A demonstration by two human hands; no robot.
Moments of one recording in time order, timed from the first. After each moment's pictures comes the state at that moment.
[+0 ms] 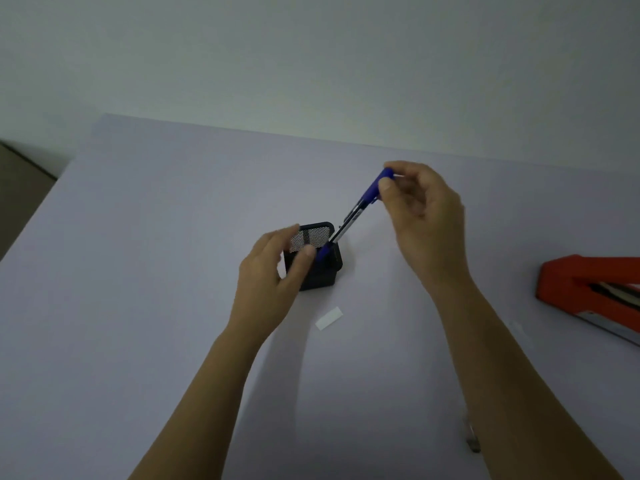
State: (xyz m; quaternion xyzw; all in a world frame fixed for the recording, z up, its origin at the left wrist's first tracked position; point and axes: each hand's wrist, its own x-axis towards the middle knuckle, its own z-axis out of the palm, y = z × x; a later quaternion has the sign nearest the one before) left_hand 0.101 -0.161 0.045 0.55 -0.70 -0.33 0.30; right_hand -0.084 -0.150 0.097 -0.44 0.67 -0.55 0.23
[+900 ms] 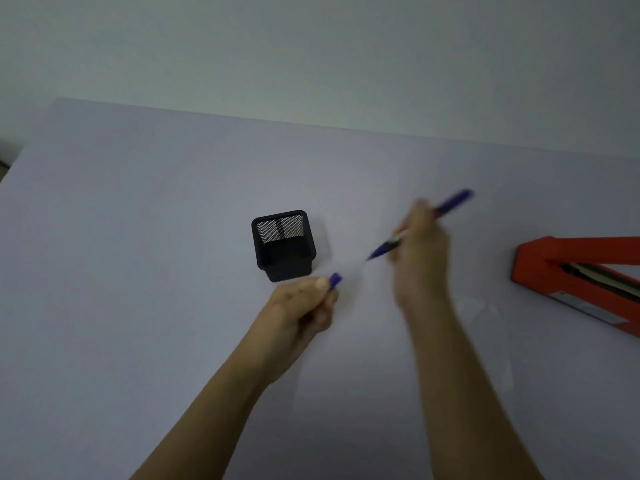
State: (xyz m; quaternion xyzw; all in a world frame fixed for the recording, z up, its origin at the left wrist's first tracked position) left_hand 0.070 -0.109 0.050 0.41 -0.38 -0.79 0.25; right_hand -0.098 -0.123 0.072 -0.12 0.72 -0.61 0.32
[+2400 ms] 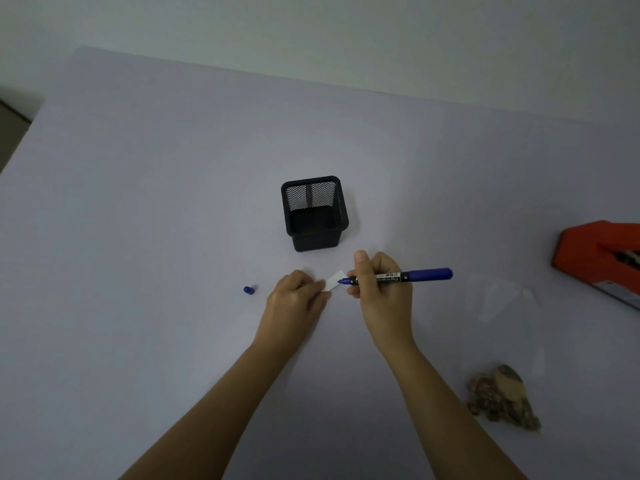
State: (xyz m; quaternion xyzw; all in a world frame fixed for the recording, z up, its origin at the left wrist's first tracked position) left_hand 0.111 -0.100 -0.077 0.49 -0.82 -0.23 0.19; right_hand -0.028 -0.070 -0.020 -0.31 0.68 -0.54 0.38
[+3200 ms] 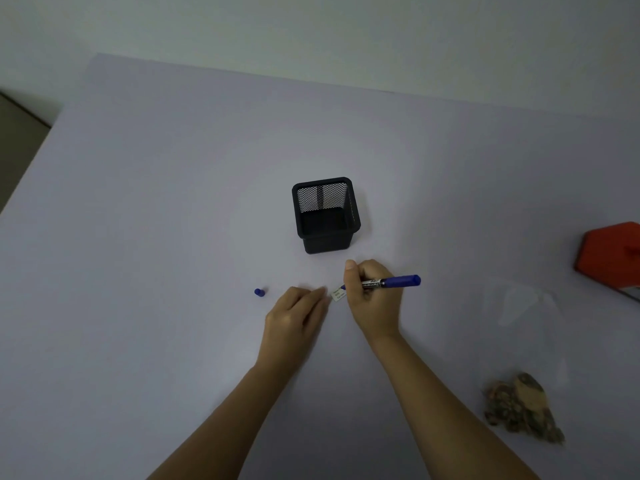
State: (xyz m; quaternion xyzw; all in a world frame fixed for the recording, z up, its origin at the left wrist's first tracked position) left_hand 0.125 -0.082 -0.084 0.50 -0.78 -0.22 0.29; right_hand -0.018 -0.085 -0.080 -0.45 0.66 -0.54 0.27
